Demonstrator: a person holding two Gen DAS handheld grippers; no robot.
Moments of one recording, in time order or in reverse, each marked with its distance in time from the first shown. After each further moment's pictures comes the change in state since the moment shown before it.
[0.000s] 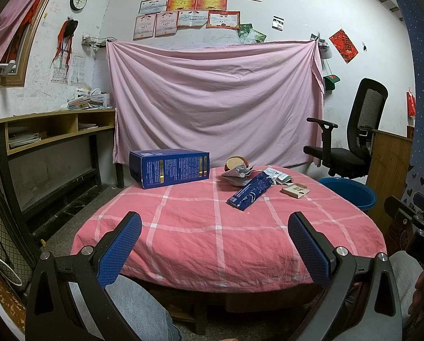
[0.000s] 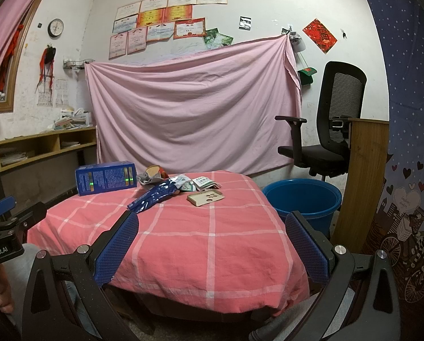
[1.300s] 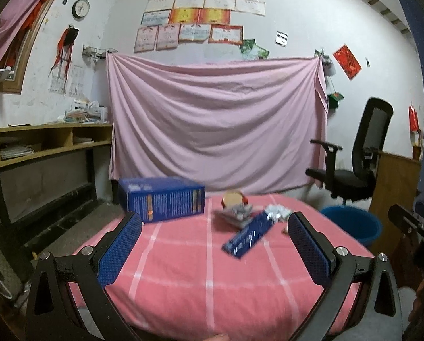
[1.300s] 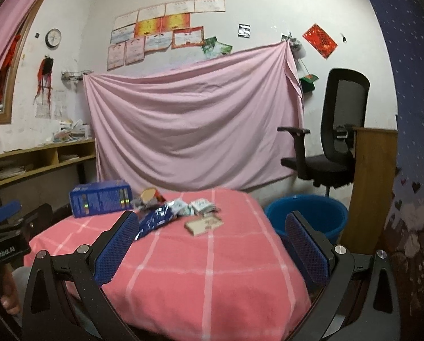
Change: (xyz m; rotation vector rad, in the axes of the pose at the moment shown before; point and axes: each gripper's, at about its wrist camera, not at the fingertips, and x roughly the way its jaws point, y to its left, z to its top) left arm 0.055 -0.001 0.050 -0.033 -0.107 -0.004; right arm 0.039 -0.007 0.044 0.003 -0.068 0.019
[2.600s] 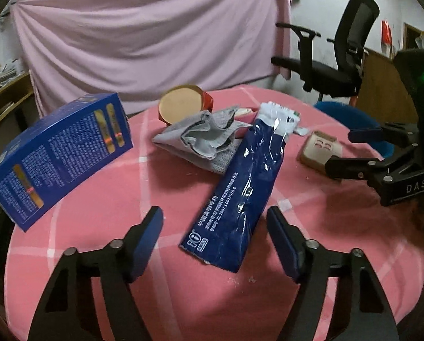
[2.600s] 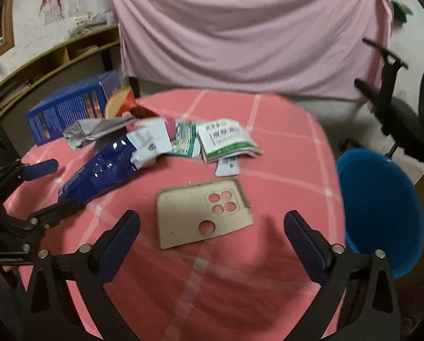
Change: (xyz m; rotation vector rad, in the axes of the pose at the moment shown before) left arm 0.222 -0.020 -0.039 0.235 0.591 -0.247; right arm 0.249 -0.020 -0.033 -0.154 0.702 0.279
